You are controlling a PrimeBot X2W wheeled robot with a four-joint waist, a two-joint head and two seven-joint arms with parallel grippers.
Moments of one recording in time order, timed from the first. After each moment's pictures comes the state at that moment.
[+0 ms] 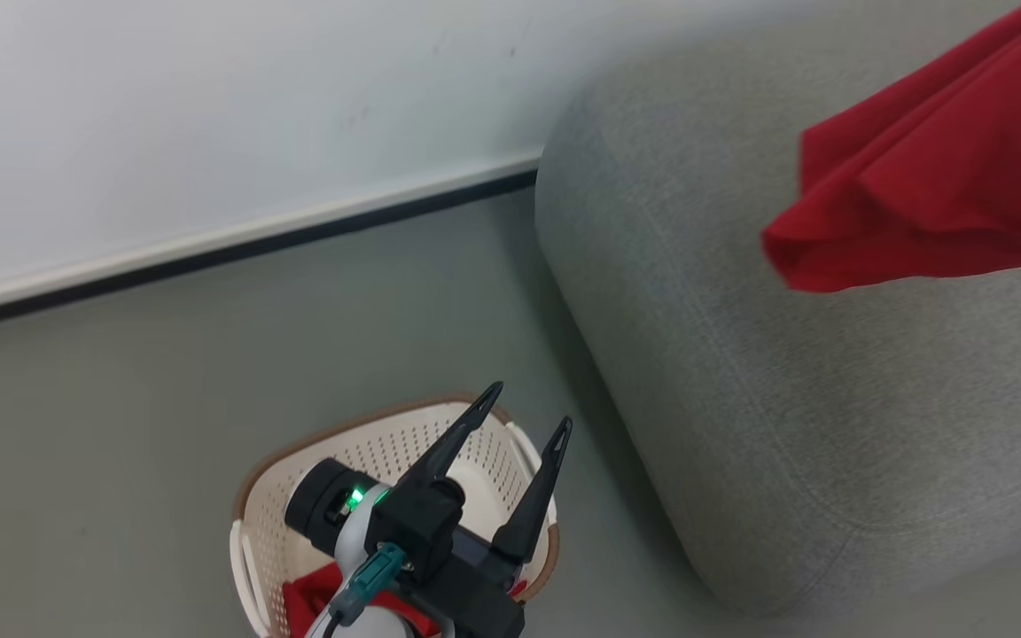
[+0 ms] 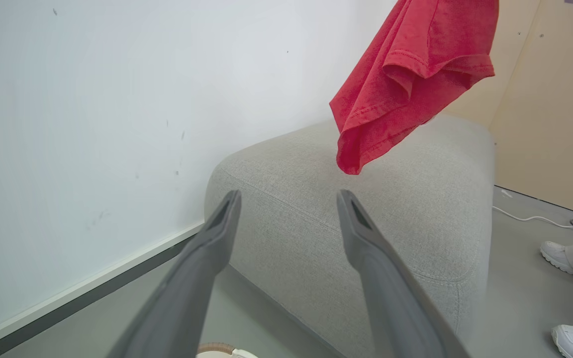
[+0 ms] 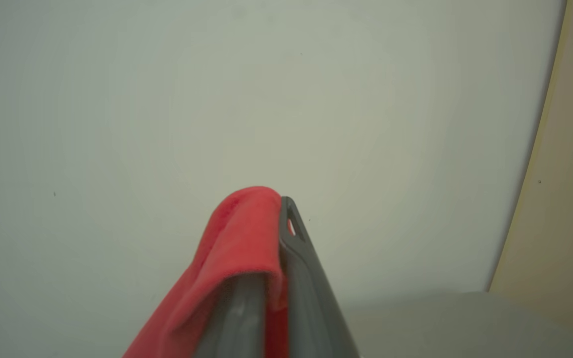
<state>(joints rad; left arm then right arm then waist) -0.27 0.10 -0.59 0.15 -0.29 0.01 -0.19 -0.89 -0.55 0.21 0.49 0.46 0.09 -0.18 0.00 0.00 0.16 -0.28</state>
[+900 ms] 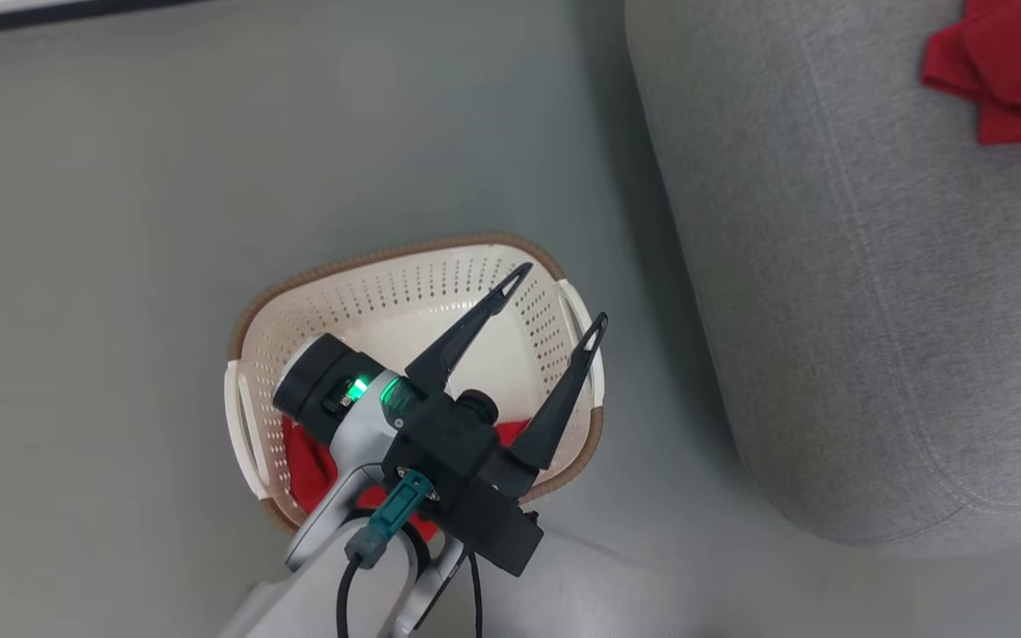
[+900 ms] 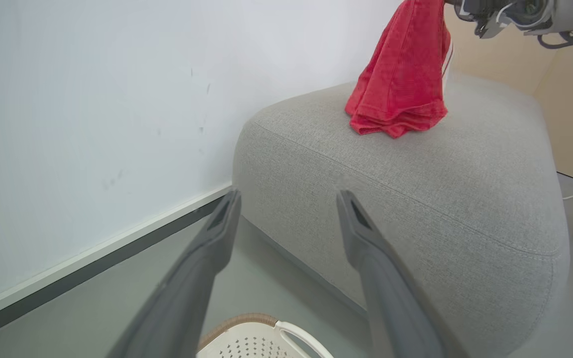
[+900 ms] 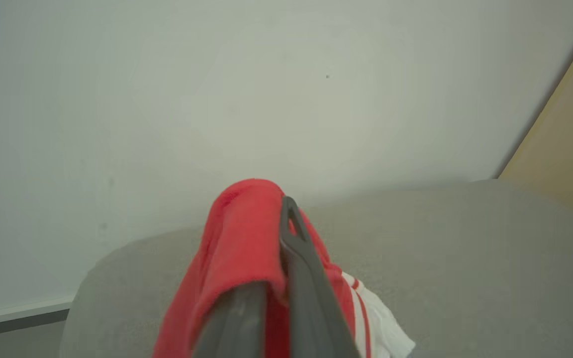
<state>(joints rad) -0.46 0.13 -0.61 0.02 -0.17 0.01 -0.09 -1.17 -0.57 0.18 0.90 0.45 0.09 -0.21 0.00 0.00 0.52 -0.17</state>
